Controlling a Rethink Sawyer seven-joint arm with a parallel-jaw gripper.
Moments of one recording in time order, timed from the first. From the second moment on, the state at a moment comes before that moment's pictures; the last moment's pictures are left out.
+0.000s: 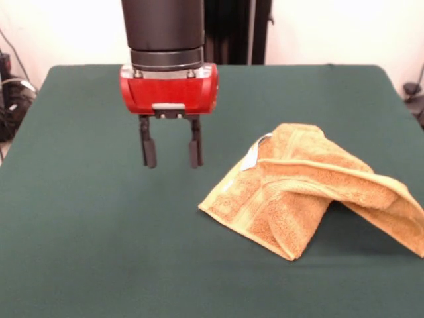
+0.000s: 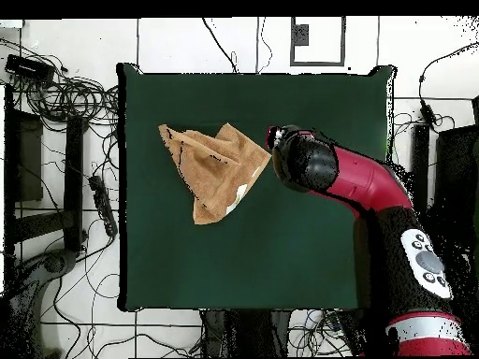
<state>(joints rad) -0.43 -0.59 0.19 1.51 -0.04 0.37 1.54</state>
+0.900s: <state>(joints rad) -0.43 -0.55 0.24 1.58 0.06 0.23 1.54</state>
